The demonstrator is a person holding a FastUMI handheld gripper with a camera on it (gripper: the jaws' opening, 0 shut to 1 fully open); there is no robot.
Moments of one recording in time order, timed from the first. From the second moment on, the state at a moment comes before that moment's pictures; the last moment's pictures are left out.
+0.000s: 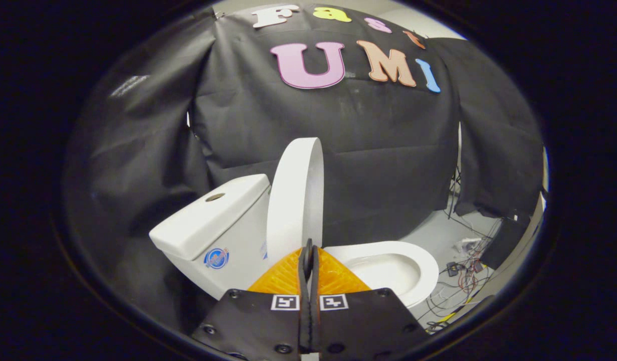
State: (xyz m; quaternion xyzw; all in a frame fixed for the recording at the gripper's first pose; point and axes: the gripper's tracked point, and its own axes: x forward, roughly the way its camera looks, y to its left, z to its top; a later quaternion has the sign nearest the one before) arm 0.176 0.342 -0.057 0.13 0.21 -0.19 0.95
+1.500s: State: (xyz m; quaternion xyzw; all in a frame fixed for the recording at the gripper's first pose) arm 0.233 0.427 -0.042 0.01 0.21 -0.14 0.97
